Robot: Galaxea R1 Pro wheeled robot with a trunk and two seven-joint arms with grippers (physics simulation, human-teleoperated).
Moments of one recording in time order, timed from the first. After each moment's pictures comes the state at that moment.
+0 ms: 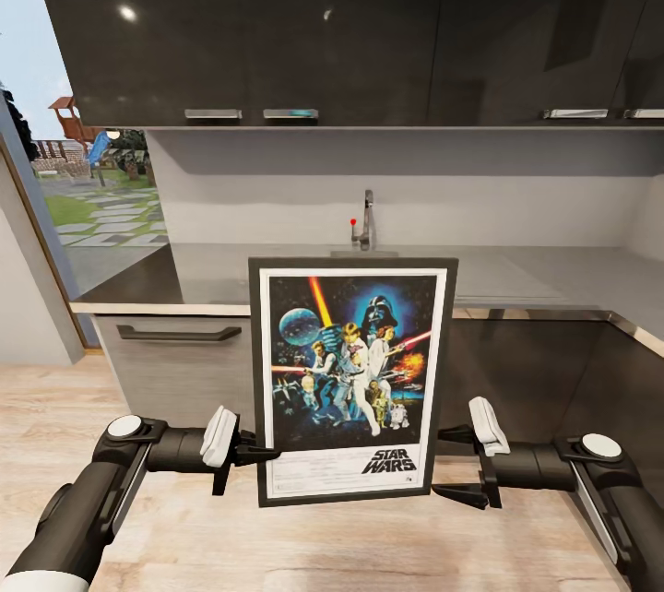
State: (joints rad) left arm -0.43 0.15 0.03 -1.25 -0.06 0.25 -1.57; right arm -0.35 -0.28 -0.13 -1.29 0.06 0.26 1.53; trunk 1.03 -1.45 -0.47
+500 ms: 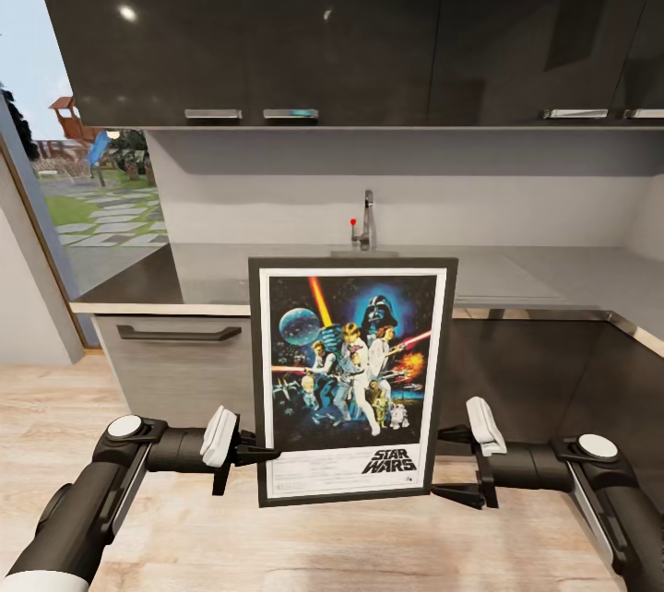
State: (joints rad) left arm -0.43 0.15 0.03 -1.25 -0.06 0.25 -1.57; right arm -0.35 -0.27 -0.13 -1.29 0.06 0.26 1.53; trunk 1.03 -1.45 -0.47
